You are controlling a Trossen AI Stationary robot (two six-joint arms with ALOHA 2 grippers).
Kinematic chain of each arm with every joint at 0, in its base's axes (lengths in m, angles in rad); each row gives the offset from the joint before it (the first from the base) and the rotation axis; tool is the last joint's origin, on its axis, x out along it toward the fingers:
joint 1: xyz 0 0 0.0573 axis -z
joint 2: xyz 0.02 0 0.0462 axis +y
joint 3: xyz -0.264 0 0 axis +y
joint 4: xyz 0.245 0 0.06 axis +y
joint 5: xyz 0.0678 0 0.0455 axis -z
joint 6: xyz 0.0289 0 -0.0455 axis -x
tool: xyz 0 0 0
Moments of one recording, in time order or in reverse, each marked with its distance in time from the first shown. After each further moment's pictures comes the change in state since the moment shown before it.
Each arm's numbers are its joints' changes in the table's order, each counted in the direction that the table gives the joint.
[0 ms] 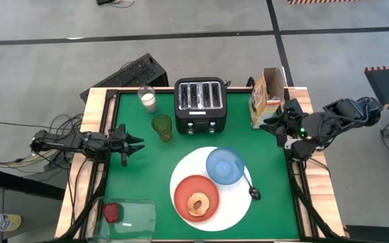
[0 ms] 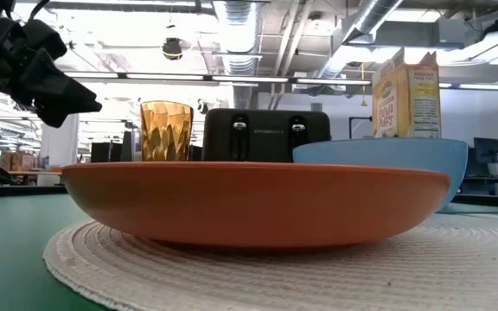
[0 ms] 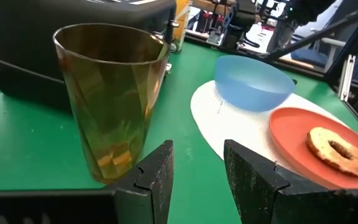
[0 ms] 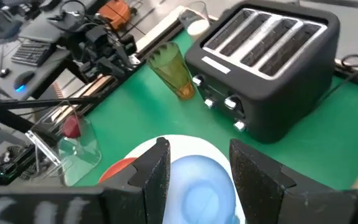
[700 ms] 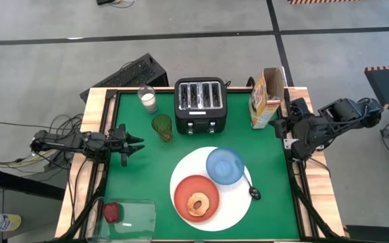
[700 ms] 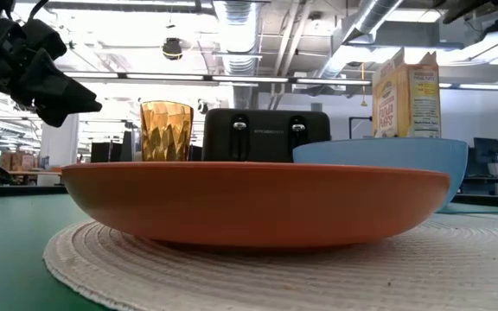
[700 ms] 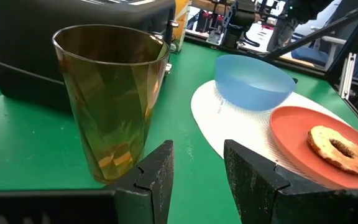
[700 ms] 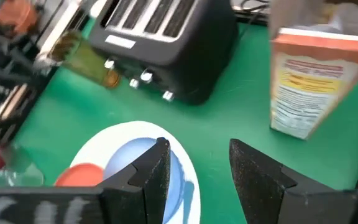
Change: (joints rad) left arm 0.000 0.000 0.000 0.001 0.000 -0.010; right arm 0.036 0.011 0.000 0.376 0.023 -0.445
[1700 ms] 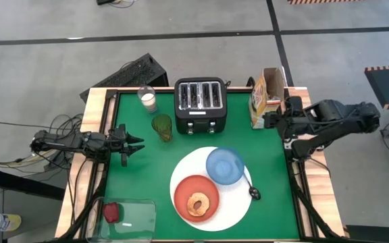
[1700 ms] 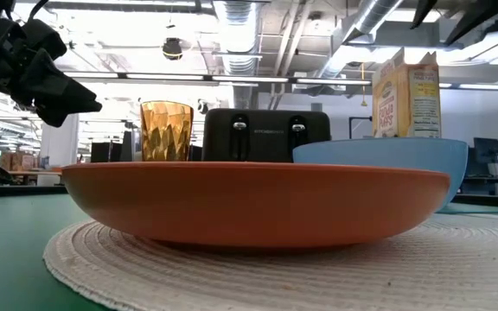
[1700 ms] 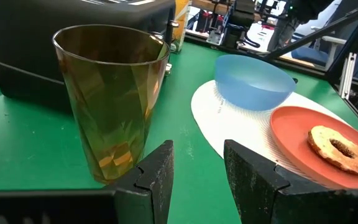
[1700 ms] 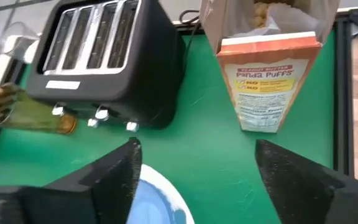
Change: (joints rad) left arm 0.000 0.000 0.000 0.001 0.000 0.000; right arm 0.161 0.109 0.000 0.073 0.029 -0.178
